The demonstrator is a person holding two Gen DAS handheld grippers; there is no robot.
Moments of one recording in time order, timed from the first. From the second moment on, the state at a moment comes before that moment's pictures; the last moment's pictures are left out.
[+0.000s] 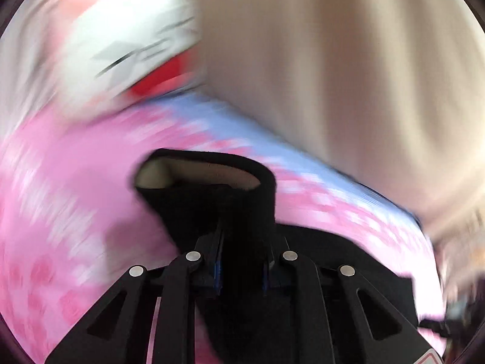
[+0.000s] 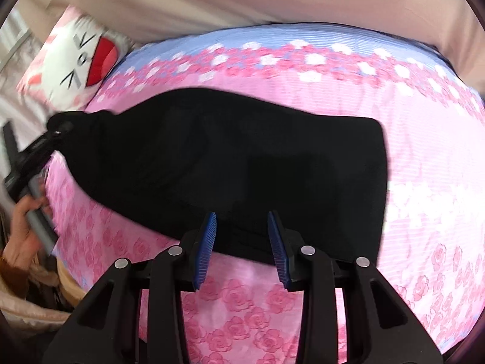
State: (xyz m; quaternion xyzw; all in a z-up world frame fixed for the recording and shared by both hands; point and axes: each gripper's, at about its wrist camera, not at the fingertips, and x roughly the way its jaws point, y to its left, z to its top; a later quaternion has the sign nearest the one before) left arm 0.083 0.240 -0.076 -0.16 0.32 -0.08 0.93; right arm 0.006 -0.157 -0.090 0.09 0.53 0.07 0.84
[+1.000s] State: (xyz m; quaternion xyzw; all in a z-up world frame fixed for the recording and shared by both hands) left arm 0.041 -0.054 -0.077 0.09 0.42 -0.34 0.84; right arm 0.044 -0.267 -0.094 0.18 0.49 0.09 0.85
